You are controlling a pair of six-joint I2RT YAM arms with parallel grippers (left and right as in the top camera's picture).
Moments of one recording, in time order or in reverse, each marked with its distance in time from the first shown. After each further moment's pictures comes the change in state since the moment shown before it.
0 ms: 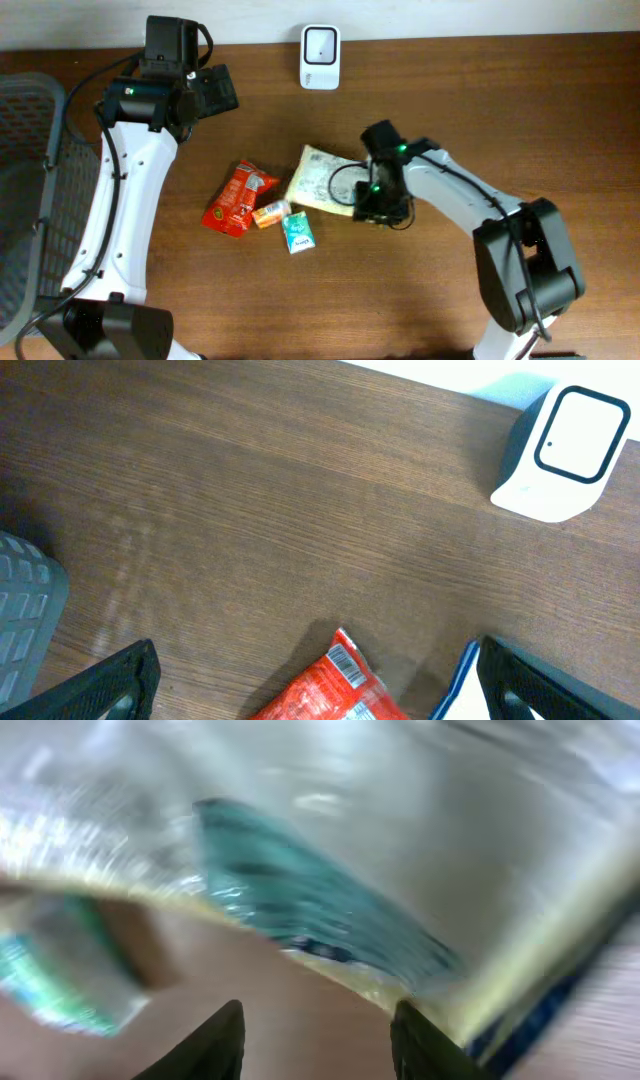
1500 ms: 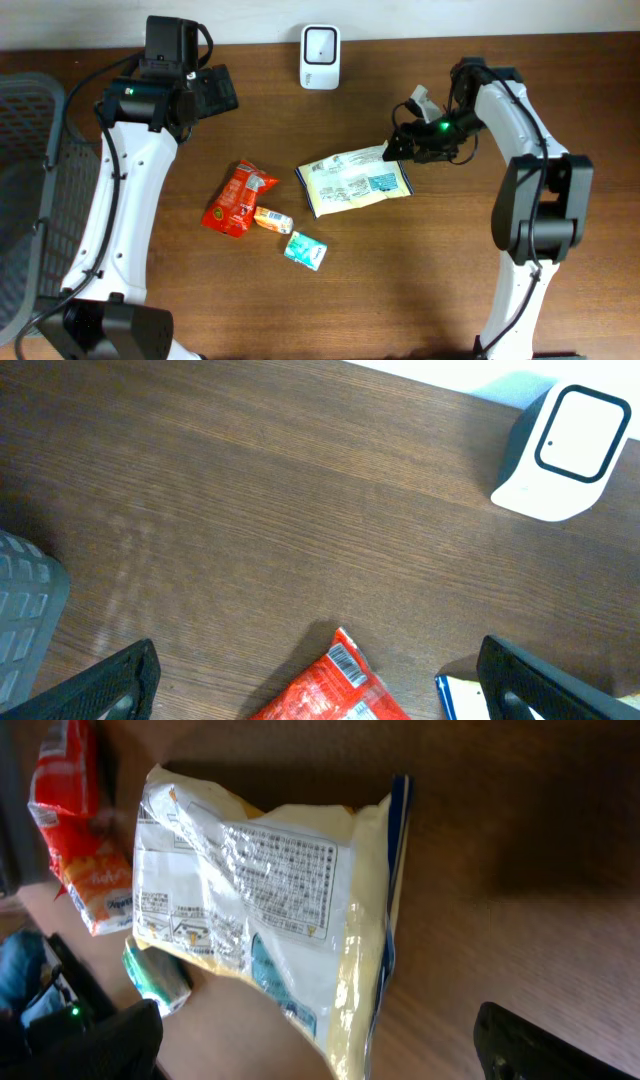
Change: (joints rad) left arm 0.000 0.000 0.000 -0.002 0.000 0.000; right arm -0.386 0.350 0.561 -0.346 -0.393 -0.767
